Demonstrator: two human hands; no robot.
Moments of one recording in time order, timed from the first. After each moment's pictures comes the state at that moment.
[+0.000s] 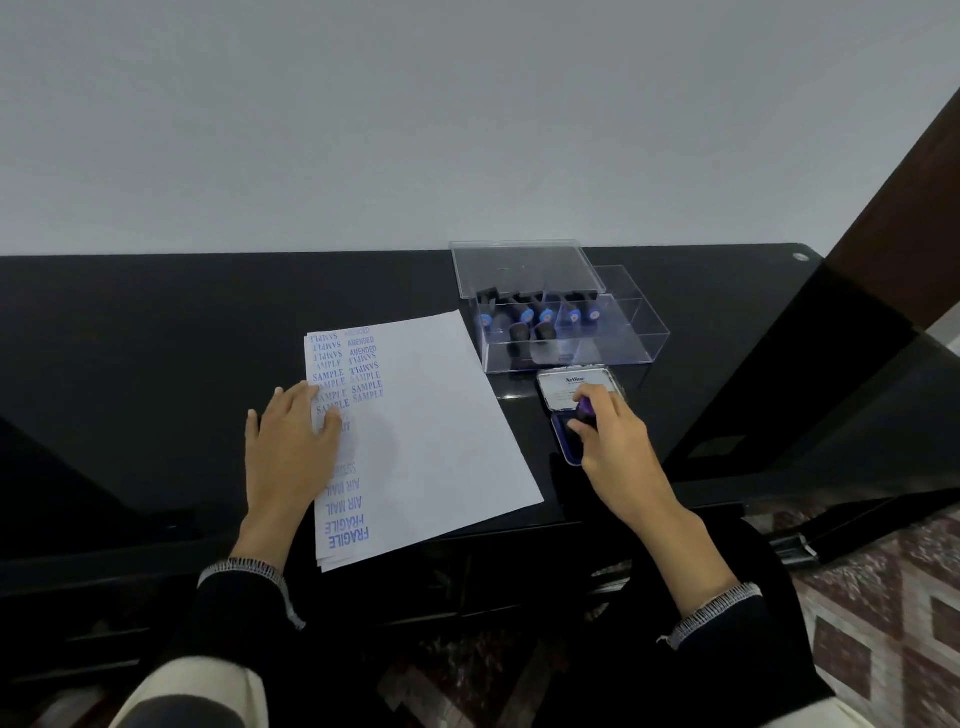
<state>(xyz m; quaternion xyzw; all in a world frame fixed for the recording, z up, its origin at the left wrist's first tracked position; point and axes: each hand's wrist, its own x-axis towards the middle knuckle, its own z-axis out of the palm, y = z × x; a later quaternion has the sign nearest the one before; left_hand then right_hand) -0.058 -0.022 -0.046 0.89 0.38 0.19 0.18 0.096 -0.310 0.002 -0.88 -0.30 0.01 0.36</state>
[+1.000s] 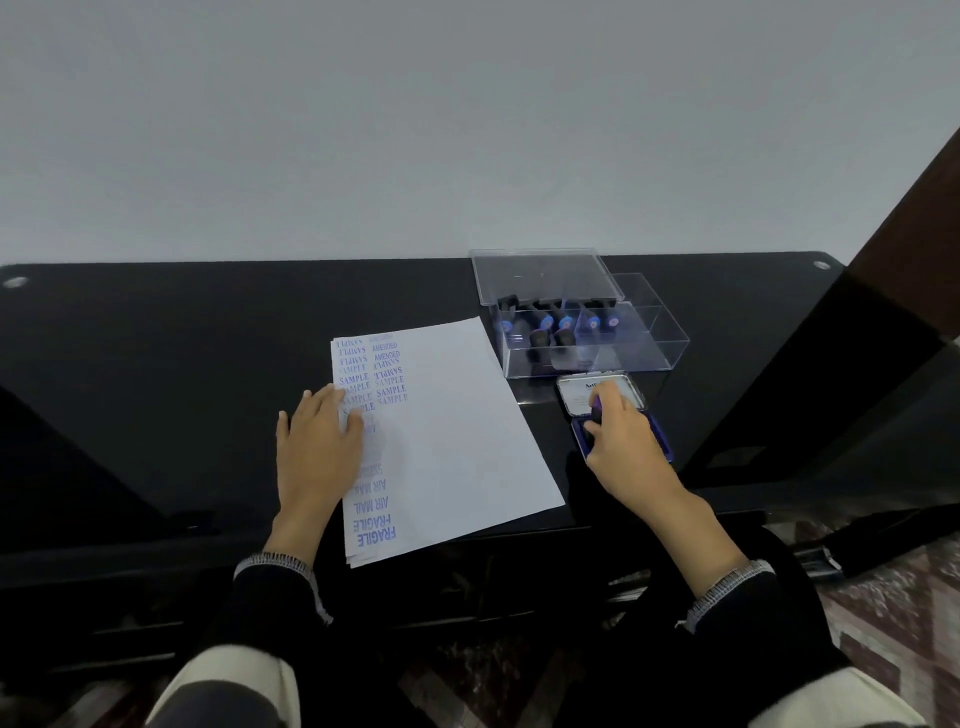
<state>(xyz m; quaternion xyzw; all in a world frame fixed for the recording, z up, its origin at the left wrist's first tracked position) -0.060 -0.025 -0.044 0.88 0.38 0.19 0.20 0.101 -0.294 0.006 -0.91 -0.29 0.04 0.30</state>
